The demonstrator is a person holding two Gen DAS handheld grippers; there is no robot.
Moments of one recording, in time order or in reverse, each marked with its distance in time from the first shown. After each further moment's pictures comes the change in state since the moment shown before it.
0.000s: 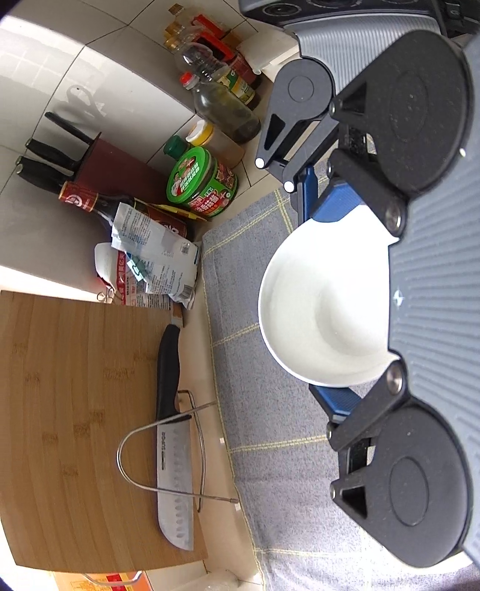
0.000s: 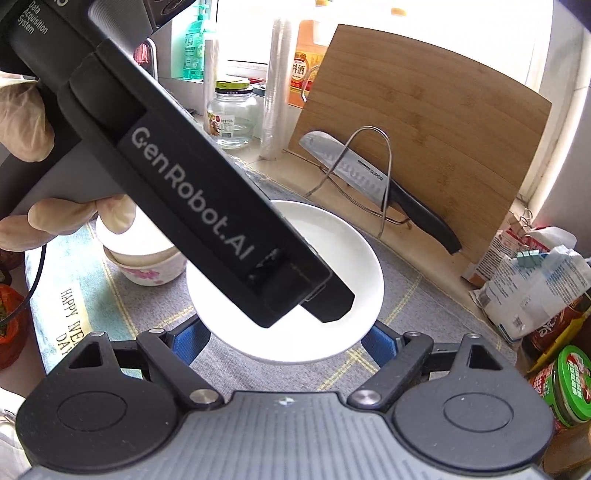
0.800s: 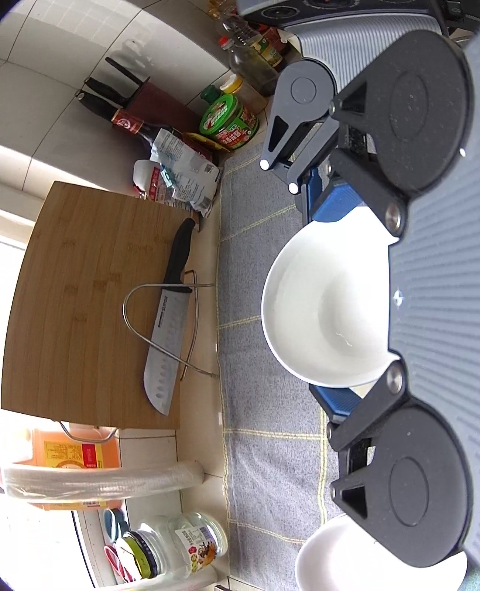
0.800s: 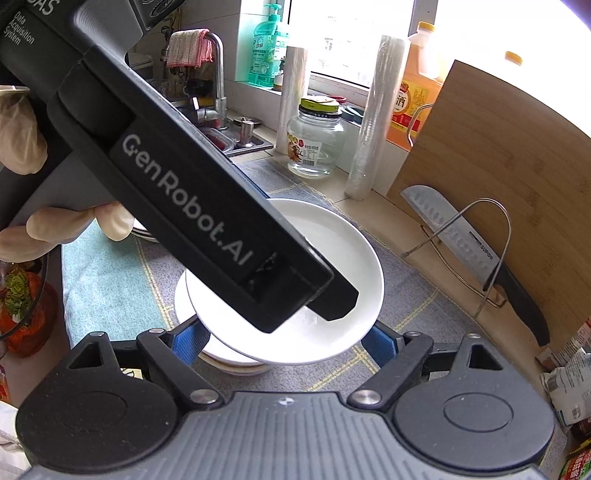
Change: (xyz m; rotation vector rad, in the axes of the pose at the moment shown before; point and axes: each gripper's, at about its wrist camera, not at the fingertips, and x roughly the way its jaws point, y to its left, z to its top) left arm -0.079 0.101 -0.034 -0.132 -0.071 0.108; right arm 0.050 0.089 0.074 -0.112 -0.009 0.117
